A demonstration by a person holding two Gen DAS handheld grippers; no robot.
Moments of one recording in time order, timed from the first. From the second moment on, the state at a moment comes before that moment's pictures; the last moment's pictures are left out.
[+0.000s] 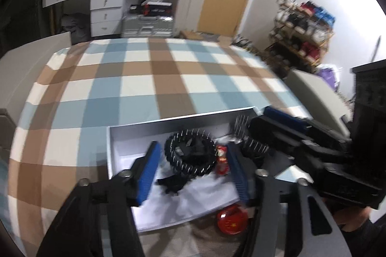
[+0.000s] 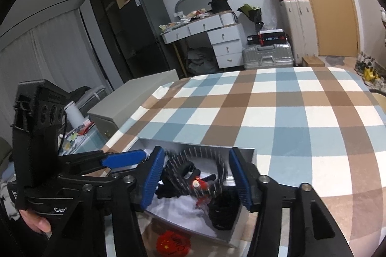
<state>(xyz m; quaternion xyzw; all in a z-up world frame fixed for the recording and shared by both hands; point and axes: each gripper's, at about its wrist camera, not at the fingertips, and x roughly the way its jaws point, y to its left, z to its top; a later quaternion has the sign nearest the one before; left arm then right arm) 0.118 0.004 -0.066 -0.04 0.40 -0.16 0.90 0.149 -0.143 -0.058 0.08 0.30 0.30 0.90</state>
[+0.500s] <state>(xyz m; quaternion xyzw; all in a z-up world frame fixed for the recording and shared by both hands) 0.084 0.019 -0.052 -0.05 0.37 -0.14 0.92 0.110 -0.161 -0.029 0.09 0.26 0.28 0.92</state>
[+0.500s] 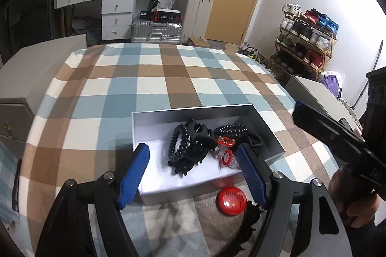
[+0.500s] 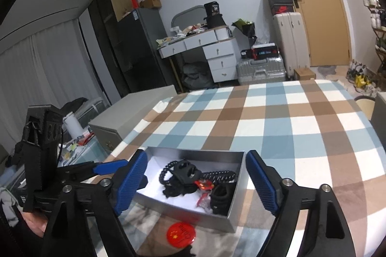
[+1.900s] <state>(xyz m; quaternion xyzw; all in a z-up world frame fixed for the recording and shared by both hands) -0.001 0.028 -0.105 -0.03 0.41 -0.12 0.91 0.027 -0.164 -0.088 0.05 0.35 0.26 0.90</state>
